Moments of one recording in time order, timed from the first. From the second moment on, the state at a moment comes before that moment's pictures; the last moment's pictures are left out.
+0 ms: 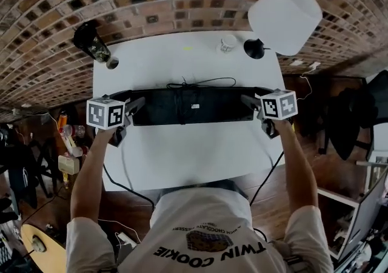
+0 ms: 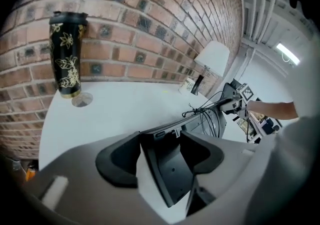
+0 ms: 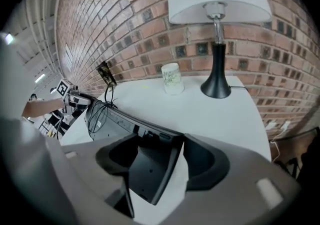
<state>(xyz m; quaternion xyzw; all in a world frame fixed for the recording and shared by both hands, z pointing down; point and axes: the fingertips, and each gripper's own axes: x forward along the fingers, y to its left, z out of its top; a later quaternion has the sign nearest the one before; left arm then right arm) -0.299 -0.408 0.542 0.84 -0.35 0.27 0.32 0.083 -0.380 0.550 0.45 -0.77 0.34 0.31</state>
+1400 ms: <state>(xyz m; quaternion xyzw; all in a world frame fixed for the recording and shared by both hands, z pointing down) -0.311 -0.261 0.477 0.79 -0.50 0.36 0.06 0.075 -0.292 0.484 0.43 -0.83 -0.01 0.35</state>
